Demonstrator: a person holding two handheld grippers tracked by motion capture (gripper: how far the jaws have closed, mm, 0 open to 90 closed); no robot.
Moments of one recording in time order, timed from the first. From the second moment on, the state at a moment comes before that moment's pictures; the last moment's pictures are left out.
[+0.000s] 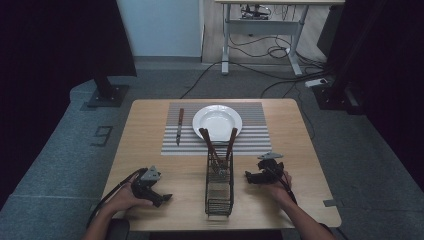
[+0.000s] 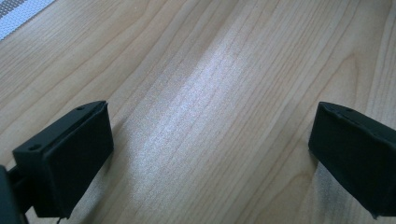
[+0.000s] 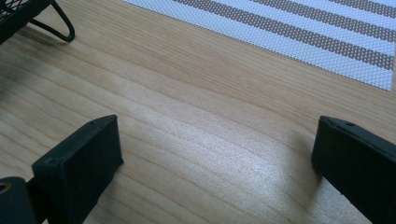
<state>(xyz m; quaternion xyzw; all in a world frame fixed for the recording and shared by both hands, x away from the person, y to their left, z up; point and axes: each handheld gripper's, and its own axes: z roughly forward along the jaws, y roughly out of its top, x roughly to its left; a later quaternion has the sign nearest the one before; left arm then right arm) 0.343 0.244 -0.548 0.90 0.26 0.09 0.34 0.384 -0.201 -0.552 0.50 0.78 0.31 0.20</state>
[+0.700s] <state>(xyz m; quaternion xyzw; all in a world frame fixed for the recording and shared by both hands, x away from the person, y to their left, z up) 0.343 0.245 -0.548 0.90 0.26 0.09 0.34 0.376 -0.208 -0.523 0.51 0.77 0.35 0.19</state>
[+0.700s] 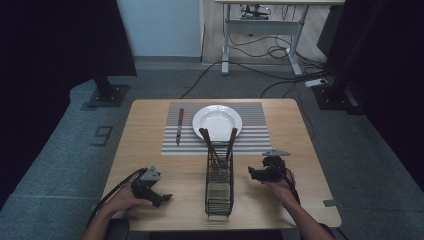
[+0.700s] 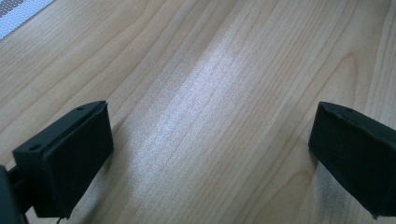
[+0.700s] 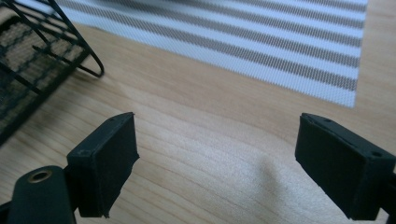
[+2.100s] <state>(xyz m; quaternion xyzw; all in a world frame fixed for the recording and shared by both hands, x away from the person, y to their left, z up) 0.342 0.245 -0.548 0.90 0.26 0.09 0.34 0.357 -0.184 -0.443 0.41 0.74 0.50 0.18</state>
